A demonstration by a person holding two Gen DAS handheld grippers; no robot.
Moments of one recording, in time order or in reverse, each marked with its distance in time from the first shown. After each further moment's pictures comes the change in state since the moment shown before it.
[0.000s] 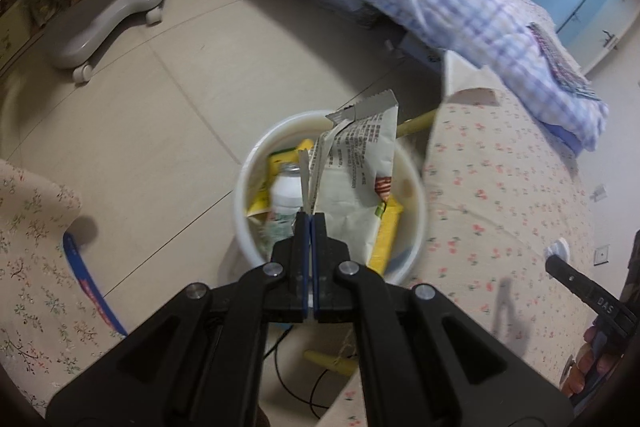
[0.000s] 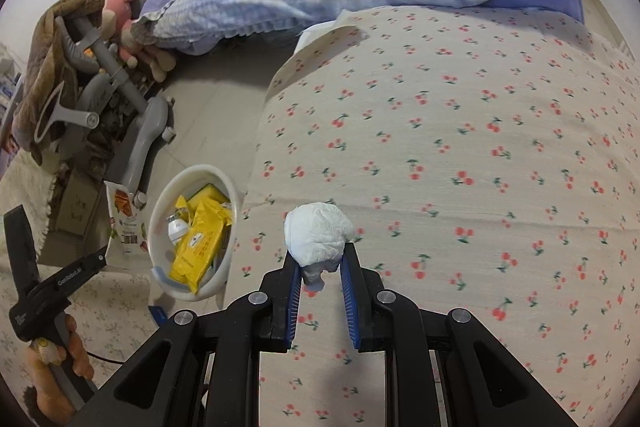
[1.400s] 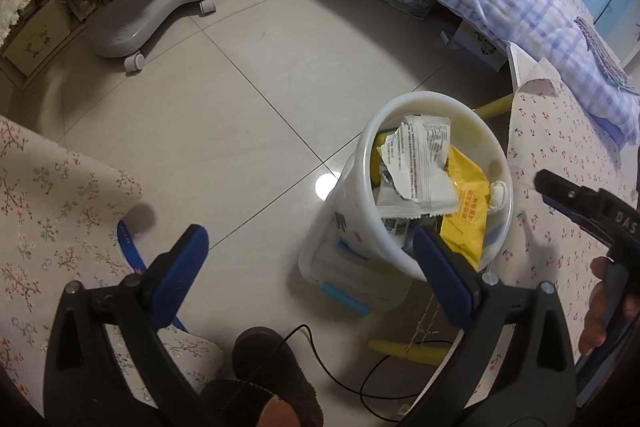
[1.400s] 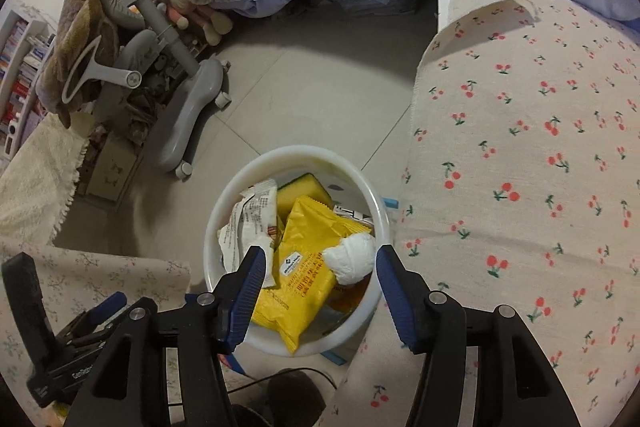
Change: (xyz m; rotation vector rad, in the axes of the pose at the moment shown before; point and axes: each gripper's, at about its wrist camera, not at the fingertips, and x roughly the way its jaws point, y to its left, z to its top) left arm -0.008 0.060 -0.016 -0.007 0.017 0.153; right arm 0.090 0.109 0.015 -0.097 0.076 0.163
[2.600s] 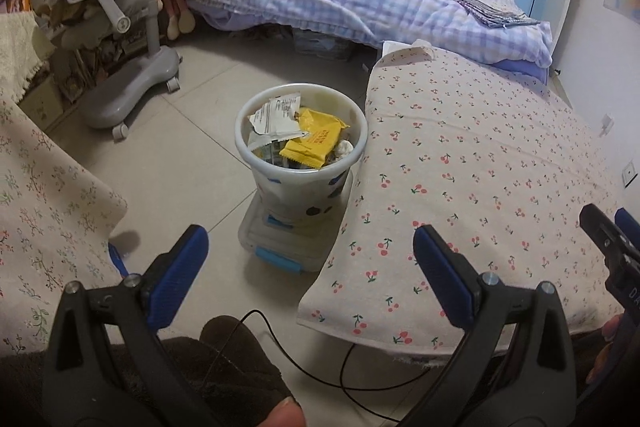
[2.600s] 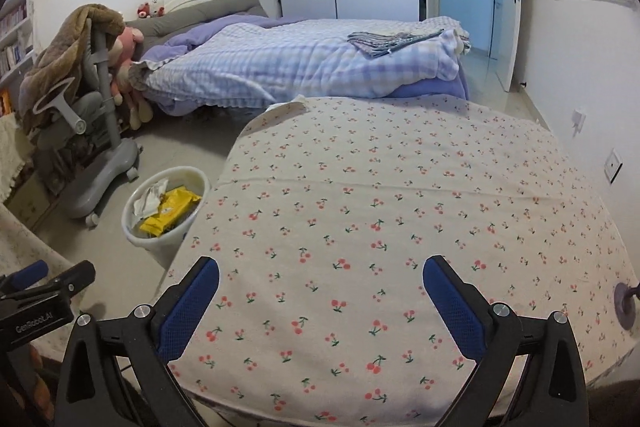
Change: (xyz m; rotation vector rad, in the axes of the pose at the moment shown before) left arm -0.100 -0.101 -0.157 0.206 -0.312 -0.032; right arm -0.201 -0.057 -0.215 -0.045 -0.504 -0.470
